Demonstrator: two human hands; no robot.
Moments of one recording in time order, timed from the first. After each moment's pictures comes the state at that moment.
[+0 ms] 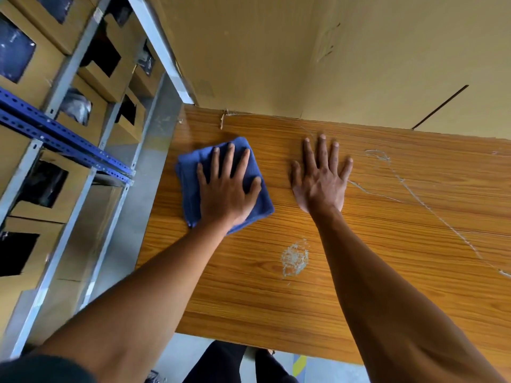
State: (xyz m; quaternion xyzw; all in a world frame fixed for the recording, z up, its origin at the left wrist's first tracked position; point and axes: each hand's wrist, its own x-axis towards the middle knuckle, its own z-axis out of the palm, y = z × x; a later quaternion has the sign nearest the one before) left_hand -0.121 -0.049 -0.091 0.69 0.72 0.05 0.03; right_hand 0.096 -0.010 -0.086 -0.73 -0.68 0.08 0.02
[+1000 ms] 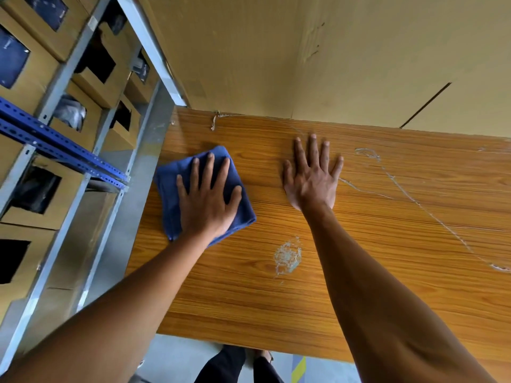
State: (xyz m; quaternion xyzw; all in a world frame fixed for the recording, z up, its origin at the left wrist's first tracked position) left_hand -0.141 -0.077 -0.096 0.68 0.73 0.04 0.04; right_hand 0.099 -0.011 -0.089 -0.72 -0.69 0.09 0.02
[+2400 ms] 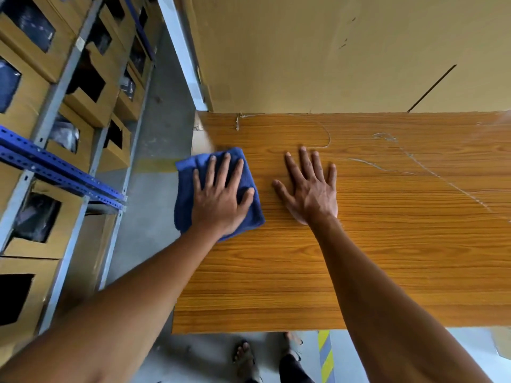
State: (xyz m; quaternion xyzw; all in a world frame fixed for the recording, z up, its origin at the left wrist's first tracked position) left_hand -0.226 -0.077 -0.089 0.77 0.64 0.04 0.04; right_hand 0.012 -0.074 -0.081 -0.70 -0.70 0.09 0.02
